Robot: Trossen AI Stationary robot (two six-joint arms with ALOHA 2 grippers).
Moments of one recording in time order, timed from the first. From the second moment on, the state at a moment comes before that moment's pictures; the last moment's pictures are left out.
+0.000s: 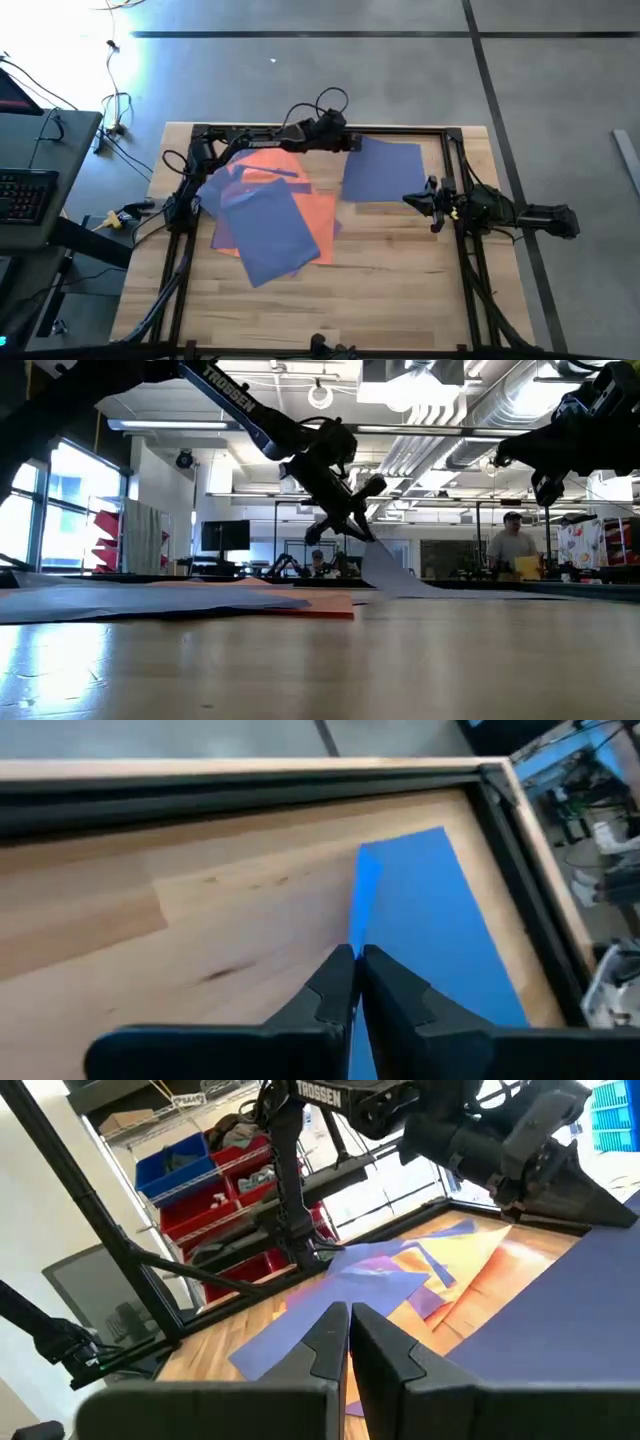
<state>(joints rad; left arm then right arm) 0.44 2.17 1.64 -0.12 -0.05 -0.84 -0.06 0.01 0.01 0.03 0.06 0.42</state>
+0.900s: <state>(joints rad) 0.42 2.17 1.64 -0.21 -0.14 -0.84 -0.06 0.01 0.01 0.03 0.06 0.42</state>
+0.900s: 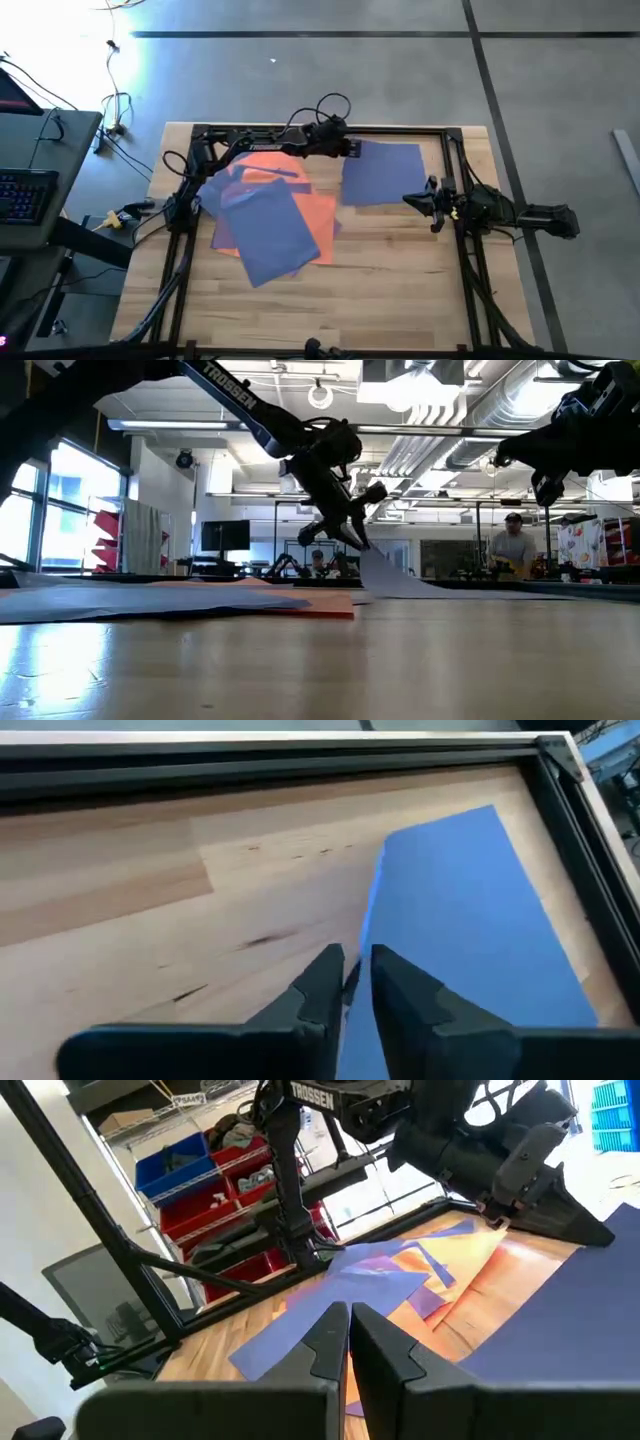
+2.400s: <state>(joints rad) 0.44 1.96 1.64 -0.37 -0.06 -0.32 -0.06 0.01 0.01 0.03 0.06 0.42</state>
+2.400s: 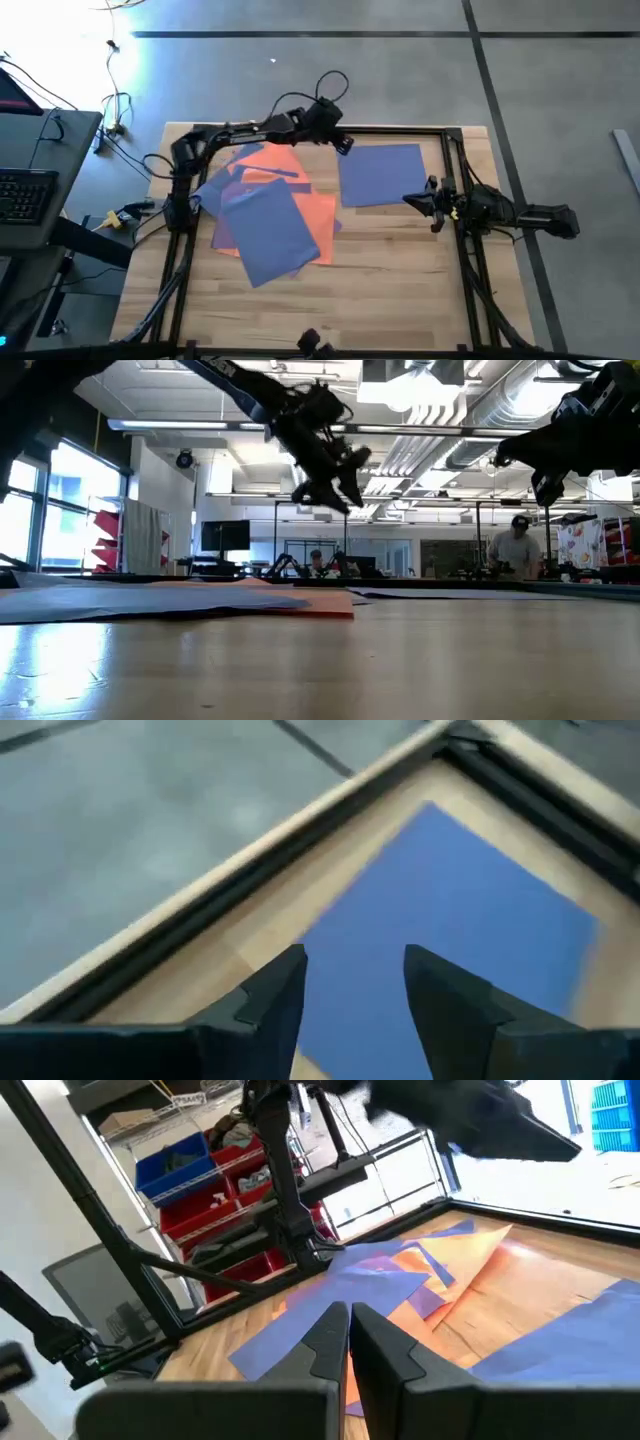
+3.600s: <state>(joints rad) -0.19 1.28 1.23 -1.26 -0.38 -1.30 -0.06 0.57 0.41 0.12 -0.02 0.81</state>
